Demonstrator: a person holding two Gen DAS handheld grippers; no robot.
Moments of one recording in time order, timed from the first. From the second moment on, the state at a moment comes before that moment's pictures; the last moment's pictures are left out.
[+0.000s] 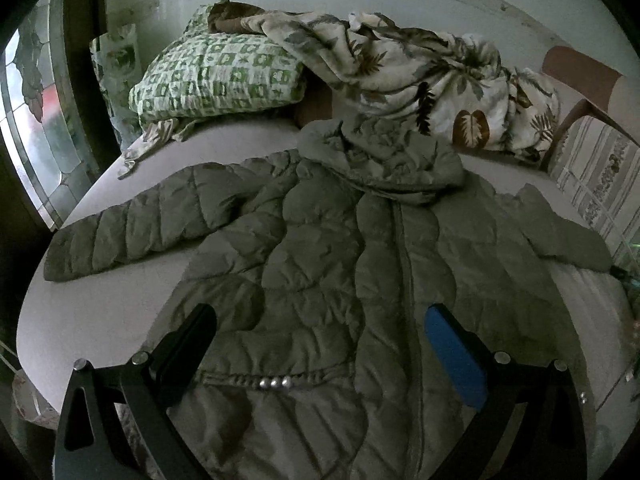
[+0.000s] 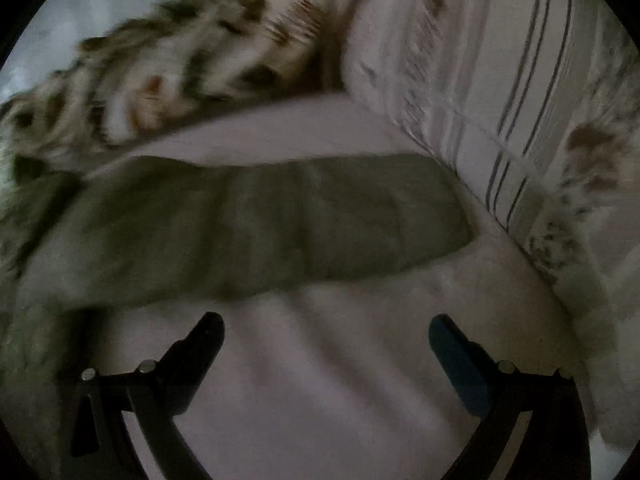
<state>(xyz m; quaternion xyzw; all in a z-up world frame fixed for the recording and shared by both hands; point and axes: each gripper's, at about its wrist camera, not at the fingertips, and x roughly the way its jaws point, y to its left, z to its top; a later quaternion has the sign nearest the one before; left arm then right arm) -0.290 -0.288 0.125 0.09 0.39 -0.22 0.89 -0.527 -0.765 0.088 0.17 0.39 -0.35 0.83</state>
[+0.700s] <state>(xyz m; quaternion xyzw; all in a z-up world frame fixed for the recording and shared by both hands) -0.350 -0.203 0.136 0.10 0.39 -0.23 0.89 -0.547 -0.438 0.205 0.17 0.26 -0.21 0.93</state>
